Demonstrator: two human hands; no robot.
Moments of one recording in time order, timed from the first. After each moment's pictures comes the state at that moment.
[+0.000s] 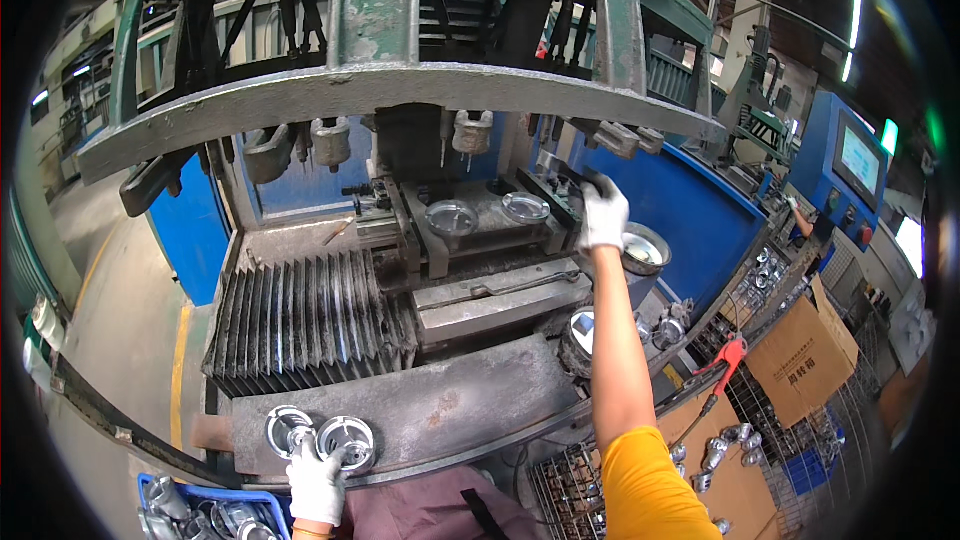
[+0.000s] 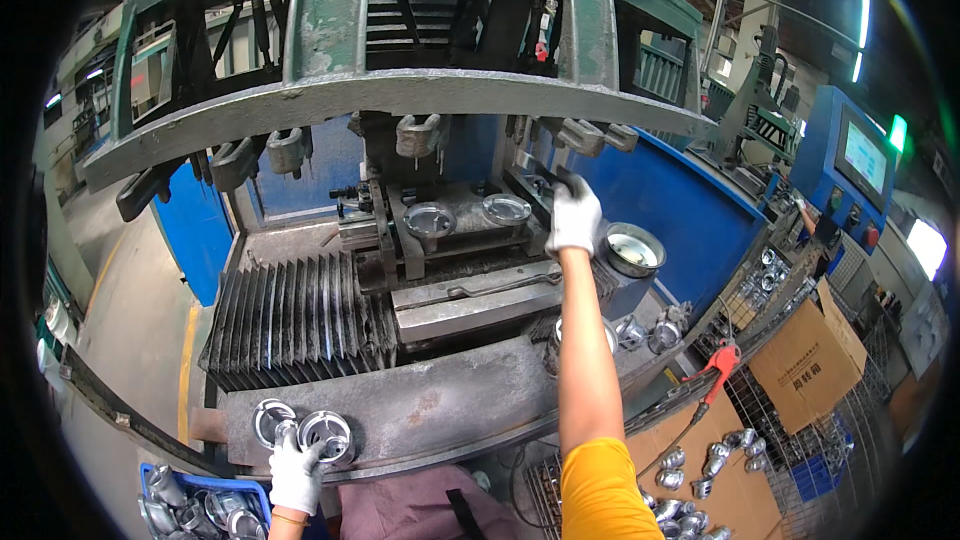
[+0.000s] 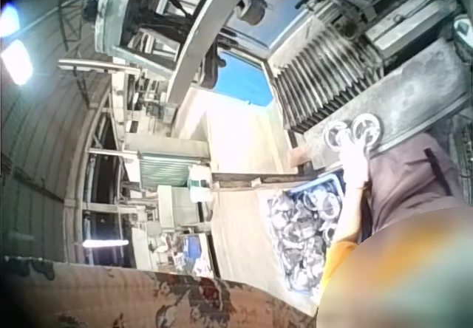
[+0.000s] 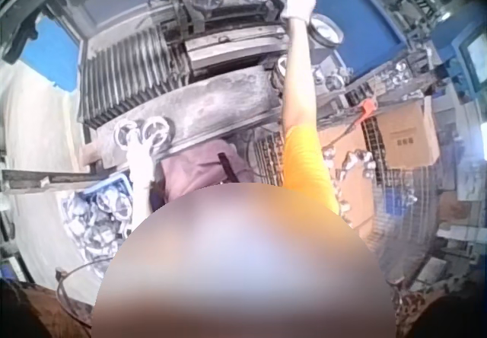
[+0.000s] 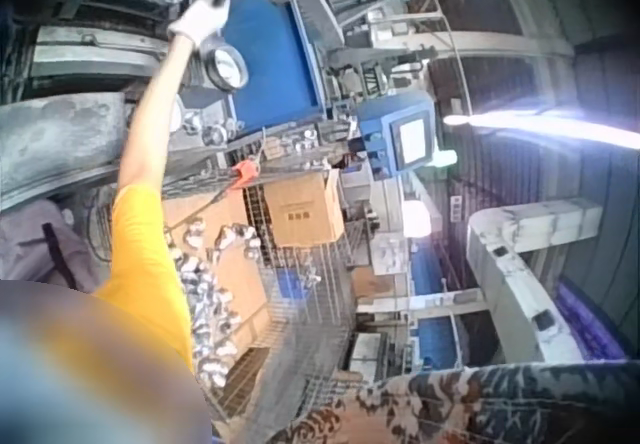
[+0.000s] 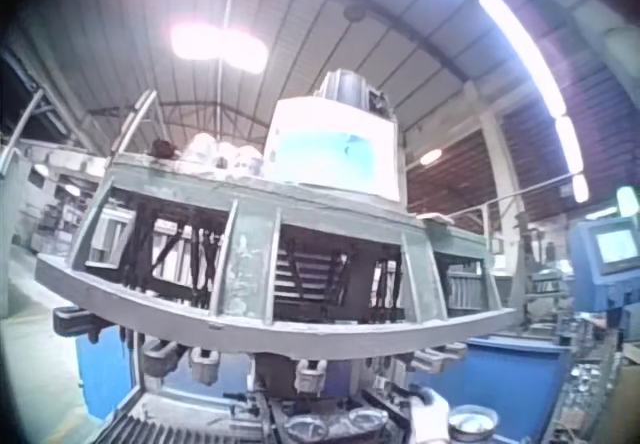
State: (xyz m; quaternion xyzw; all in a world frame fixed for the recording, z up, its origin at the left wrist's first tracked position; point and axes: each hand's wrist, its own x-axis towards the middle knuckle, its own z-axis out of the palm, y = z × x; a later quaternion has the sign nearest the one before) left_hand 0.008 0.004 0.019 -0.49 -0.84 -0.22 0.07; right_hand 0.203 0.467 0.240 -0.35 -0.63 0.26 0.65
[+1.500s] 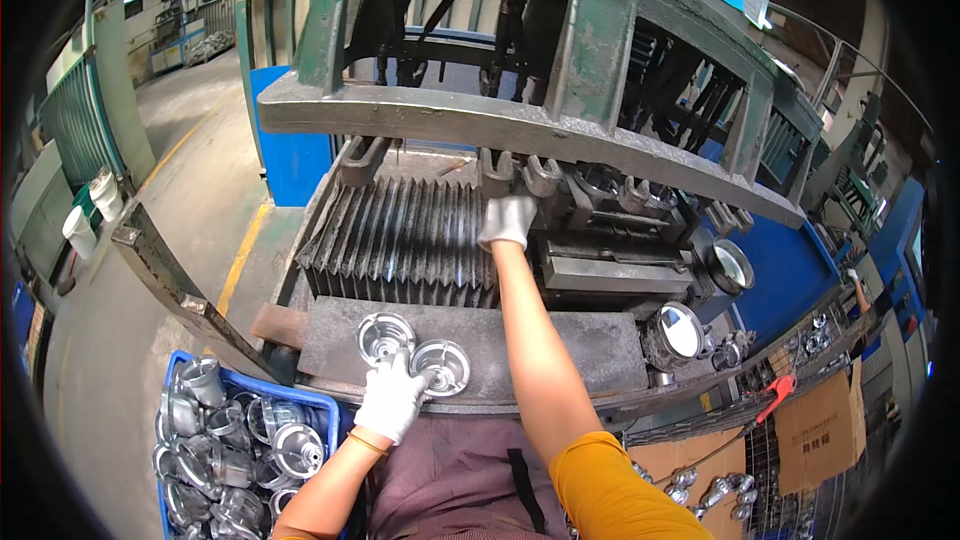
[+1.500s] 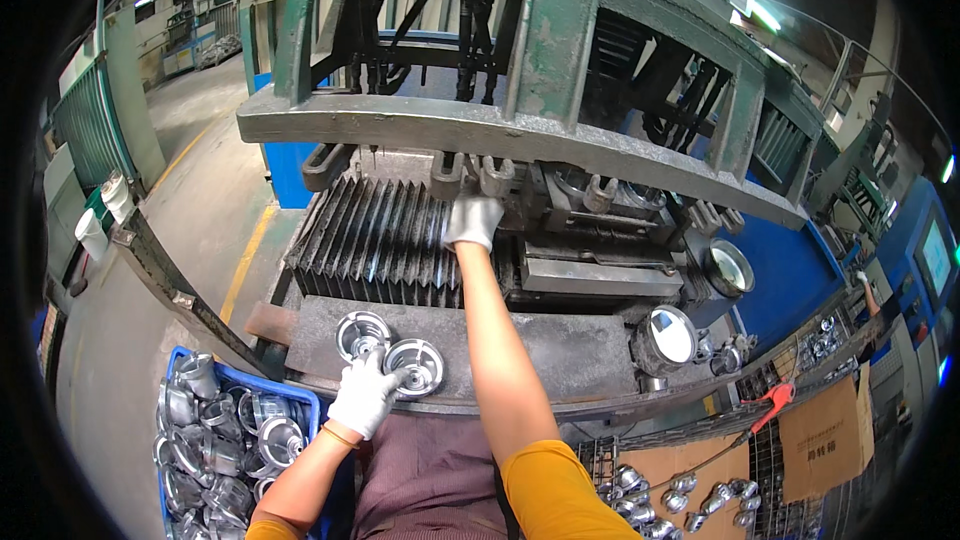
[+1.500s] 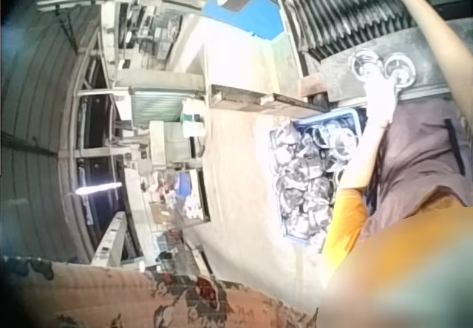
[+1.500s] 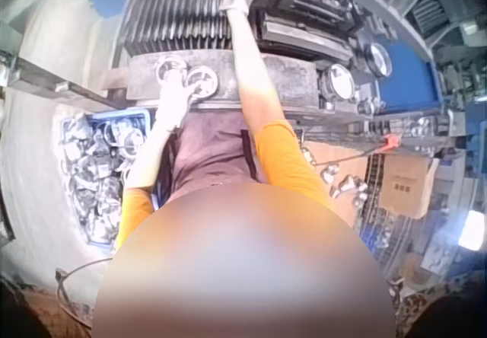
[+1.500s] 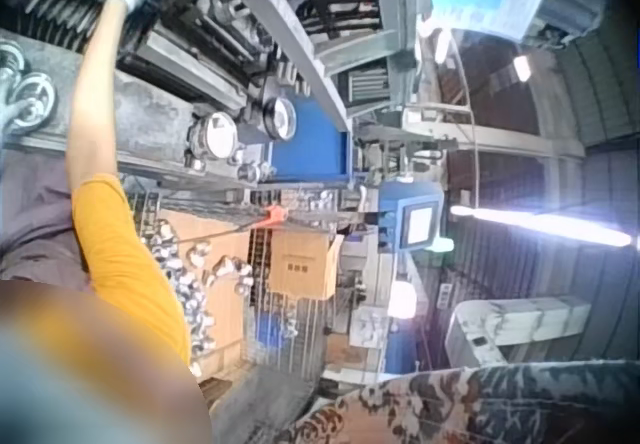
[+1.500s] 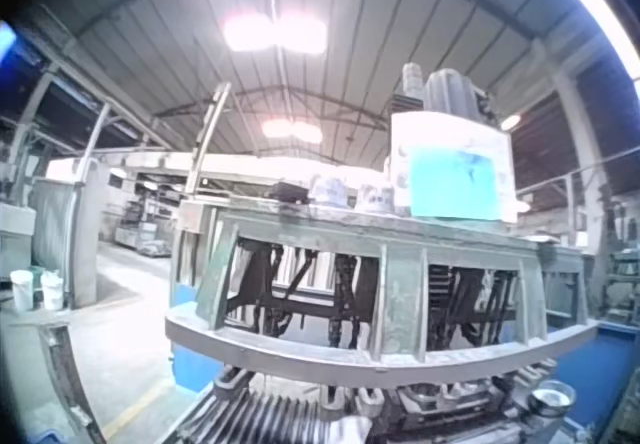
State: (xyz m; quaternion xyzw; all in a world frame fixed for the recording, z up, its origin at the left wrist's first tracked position) left_hand 0.003 0.004 0.028 -0.54 -0.81 -0.21 0.05; right_hand -0.041 0.288 0.137 -0.36 -0.87 0.01 0.34
